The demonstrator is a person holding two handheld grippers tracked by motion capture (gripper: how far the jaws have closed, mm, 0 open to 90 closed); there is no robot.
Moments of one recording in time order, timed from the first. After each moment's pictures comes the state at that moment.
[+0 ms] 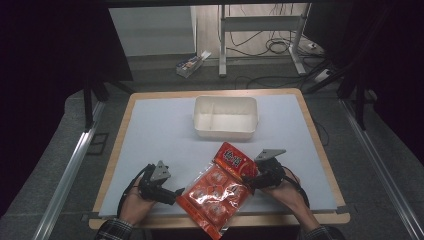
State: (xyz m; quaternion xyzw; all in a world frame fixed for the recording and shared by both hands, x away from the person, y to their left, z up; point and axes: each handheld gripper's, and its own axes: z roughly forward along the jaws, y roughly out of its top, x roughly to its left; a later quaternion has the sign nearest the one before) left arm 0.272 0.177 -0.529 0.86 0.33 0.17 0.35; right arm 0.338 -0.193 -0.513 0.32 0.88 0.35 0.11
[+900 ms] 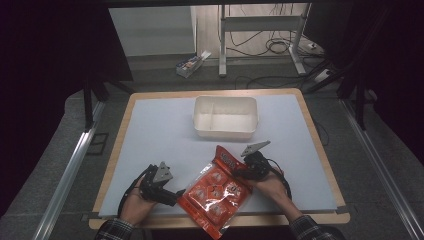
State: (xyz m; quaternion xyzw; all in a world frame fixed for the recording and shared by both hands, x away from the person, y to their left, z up) left arm 0.271 0.173 -0.530 0.87 0.32 0.17 0.34; right arm 0.362 -0.160 -0.519 0.28 0.89 0.36 0.00
